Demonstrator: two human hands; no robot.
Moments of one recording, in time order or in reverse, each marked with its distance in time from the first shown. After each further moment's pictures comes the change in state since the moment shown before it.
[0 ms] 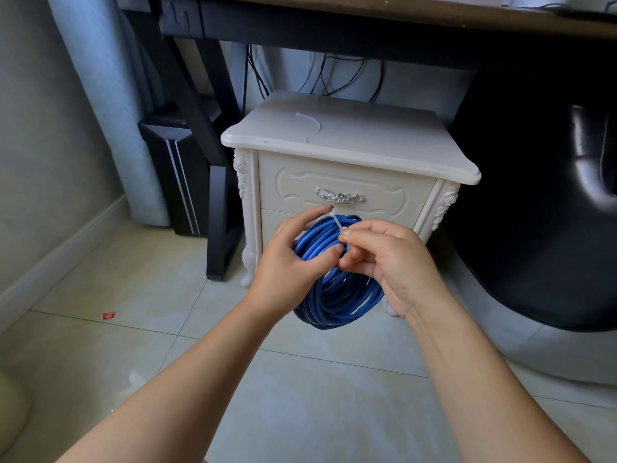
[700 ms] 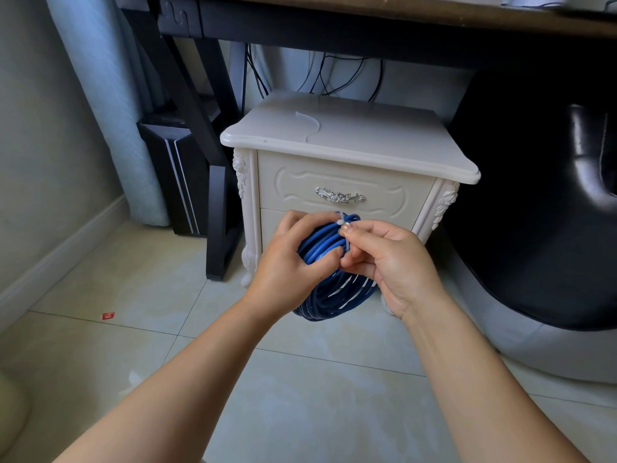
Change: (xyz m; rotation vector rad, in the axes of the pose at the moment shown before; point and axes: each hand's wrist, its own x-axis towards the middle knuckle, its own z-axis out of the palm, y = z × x) left_hand 0.001 0.001 -0.001 0.162 -0.049 0.154; right_hand 0.002 0.006 -0.001 0.043 0.025 -0.003
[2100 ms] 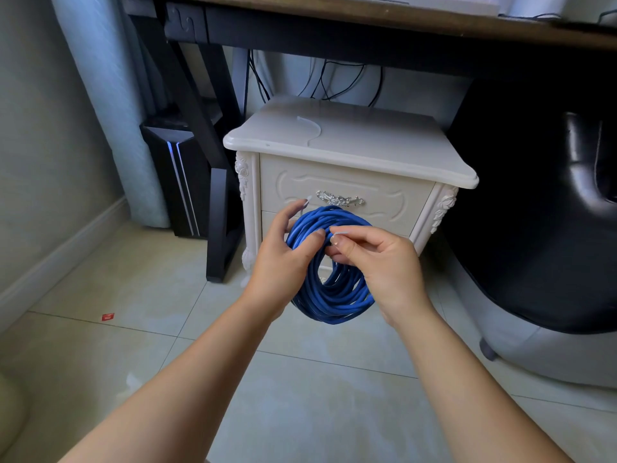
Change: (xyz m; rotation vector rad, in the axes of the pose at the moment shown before) left_hand 0.005 0.005 -0.001 -0.338 0.138 -0.354; right_hand -0.007 0.010 0.007 -0.130 -0.017 -0.242
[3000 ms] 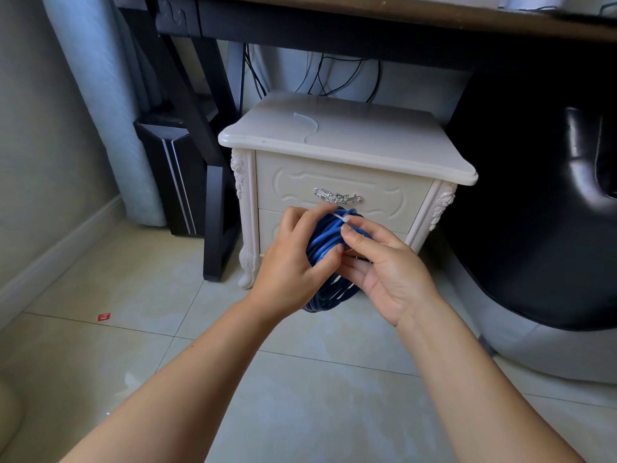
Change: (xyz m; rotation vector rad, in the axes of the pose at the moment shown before) left_hand 0.002 -0.009 0.003 0.470 -0.136 0.374; right_hand 0.007 0.001 -0.008 0.457 -0.015 0.348
